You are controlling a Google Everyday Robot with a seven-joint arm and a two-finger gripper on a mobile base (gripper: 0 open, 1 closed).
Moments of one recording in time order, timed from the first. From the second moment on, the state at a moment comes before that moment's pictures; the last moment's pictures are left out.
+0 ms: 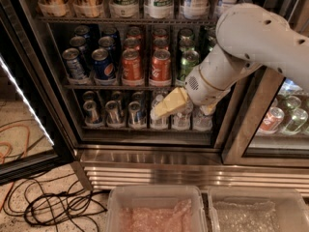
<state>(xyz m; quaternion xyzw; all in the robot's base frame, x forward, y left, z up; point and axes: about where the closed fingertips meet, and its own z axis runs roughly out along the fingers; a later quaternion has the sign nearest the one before) 0.527 -0.088 0.829 -0.18 0.96 0.18 0.12</state>
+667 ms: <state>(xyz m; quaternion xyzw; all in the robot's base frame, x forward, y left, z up) 0.542 -0.039 0.834 -0.18 0.96 0.15 0.16</state>
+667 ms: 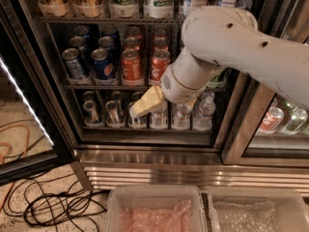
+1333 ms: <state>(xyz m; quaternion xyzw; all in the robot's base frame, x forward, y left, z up) 0.545 -0.036 0.828 -0.16 0.96 0.15 0.16</state>
